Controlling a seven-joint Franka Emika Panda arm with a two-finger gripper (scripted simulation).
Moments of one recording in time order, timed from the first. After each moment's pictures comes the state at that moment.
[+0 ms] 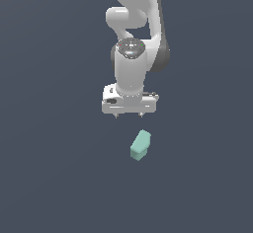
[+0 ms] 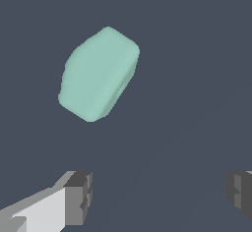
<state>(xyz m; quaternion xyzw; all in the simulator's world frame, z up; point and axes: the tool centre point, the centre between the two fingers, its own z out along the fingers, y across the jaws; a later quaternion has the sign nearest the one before) 0.002 0.009 0.170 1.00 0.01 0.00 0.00</state>
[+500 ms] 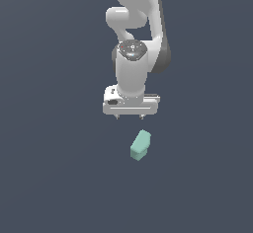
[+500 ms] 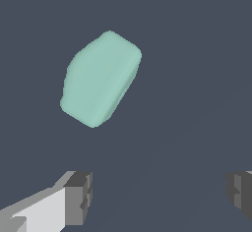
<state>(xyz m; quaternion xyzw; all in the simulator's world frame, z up) 0.007 0.013 0.169 1.00 0.00 0.00 0.00</state>
